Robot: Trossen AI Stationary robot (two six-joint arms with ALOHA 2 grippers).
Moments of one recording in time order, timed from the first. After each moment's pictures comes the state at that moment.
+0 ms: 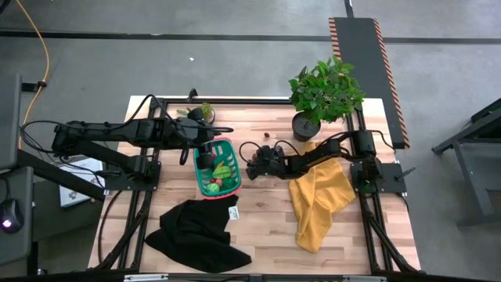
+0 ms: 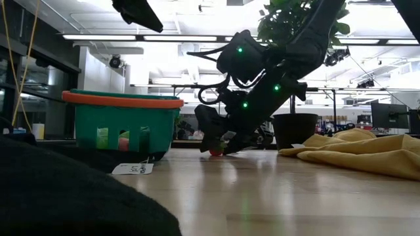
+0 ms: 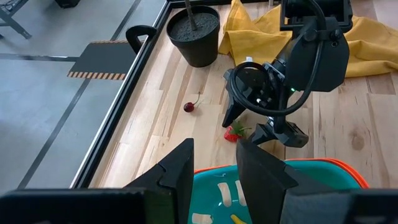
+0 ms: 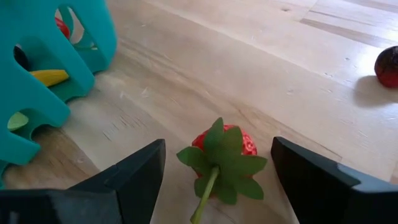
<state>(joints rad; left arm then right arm) 0.13 1.12 1.08 -0.64 -0.33 0.04 0.03 2.06 1.00 0.23 0.57 0.72</state>
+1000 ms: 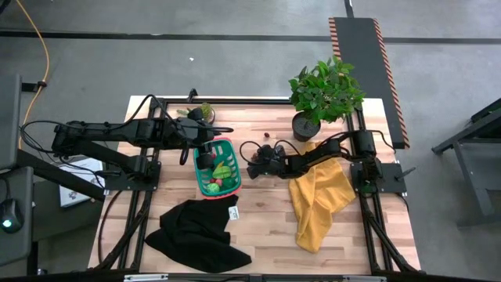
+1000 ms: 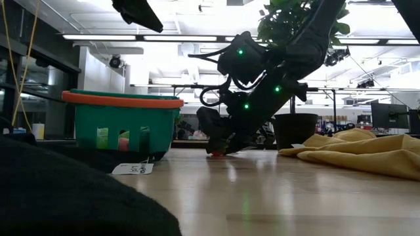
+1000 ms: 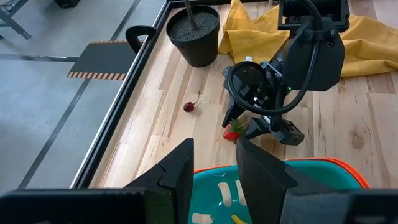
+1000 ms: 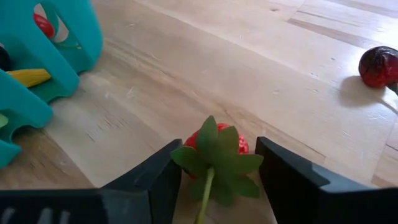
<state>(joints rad) 0.13 1.12 1.08 -0.64 -0.33 0.04 0.03 2.06 1.00 0.22 0.58 0.73</state>
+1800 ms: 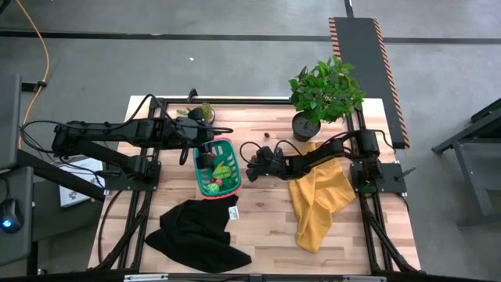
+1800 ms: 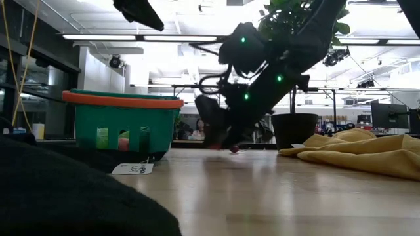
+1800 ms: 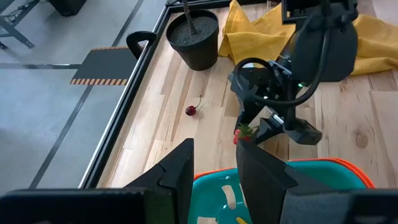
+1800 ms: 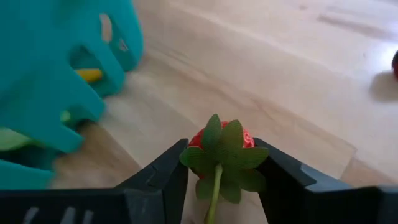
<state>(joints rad) 0.13 1.11 1.09 -0.63 -0.33 0.08 0.03 2.02 1.00 0.25 0.54 0.72</state>
